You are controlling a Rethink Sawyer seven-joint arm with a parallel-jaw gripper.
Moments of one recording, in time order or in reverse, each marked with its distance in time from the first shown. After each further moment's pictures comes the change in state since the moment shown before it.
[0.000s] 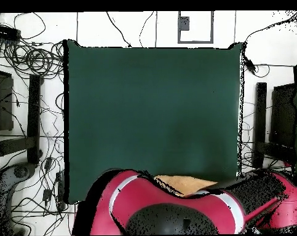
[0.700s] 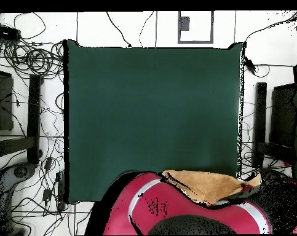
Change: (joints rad) arm -0.072 -0.044 0.001 -0.020 0.137 0.045 0.000
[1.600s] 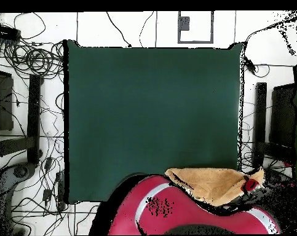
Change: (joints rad) arm -0.030 -0.037 0.025 -0.004 0.107 0.029 -0.002
